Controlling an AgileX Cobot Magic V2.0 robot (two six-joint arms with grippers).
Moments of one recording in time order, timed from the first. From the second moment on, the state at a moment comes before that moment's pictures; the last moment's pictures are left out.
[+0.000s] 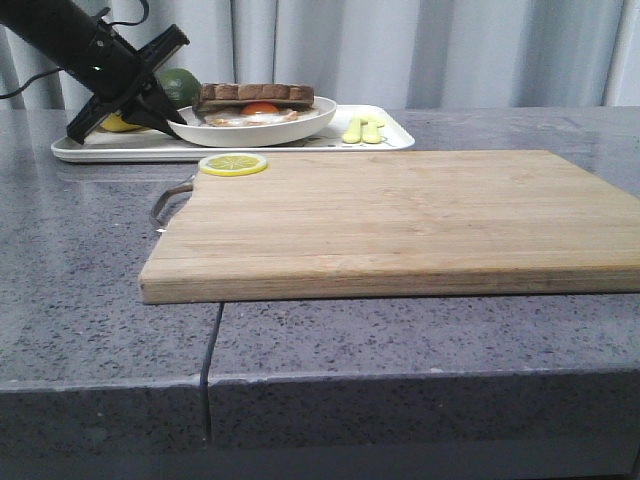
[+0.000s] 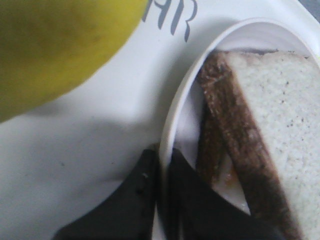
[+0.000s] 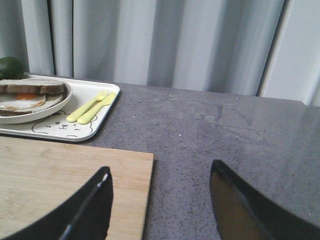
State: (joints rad) left arm -0.04 2.36 -2.17 -0.71 0.93 -0.08; right arm 0.11 0.47 -0.44 0.06 0.13 -0.08
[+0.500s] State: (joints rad) left arm -0.04 2.36 -2.18 -0.72 0.93 -0.08; right arm 0.11 0.47 -0.44 0.06 0.13 -0.08
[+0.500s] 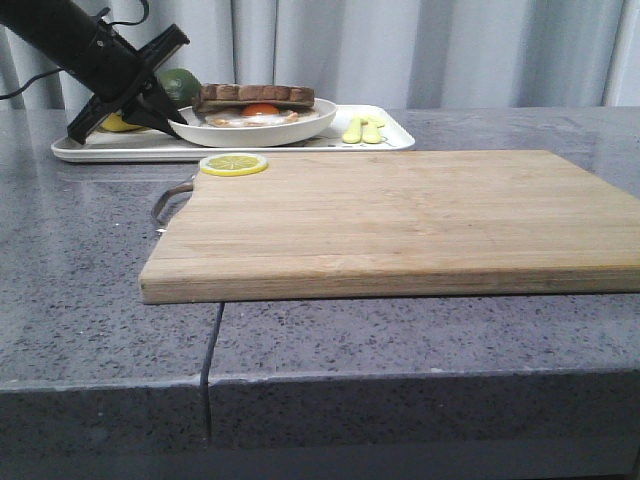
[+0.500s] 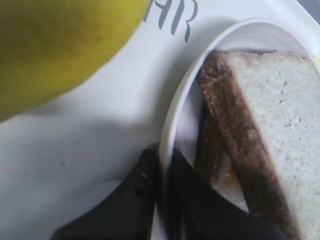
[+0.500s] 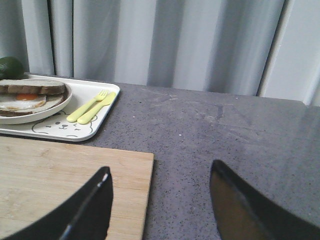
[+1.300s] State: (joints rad) left arm -0.04 2.36 -2.45 -0.51 1.20 -0.14; right arm 0.11 0.47 -0.44 0.06 0.13 -0.08
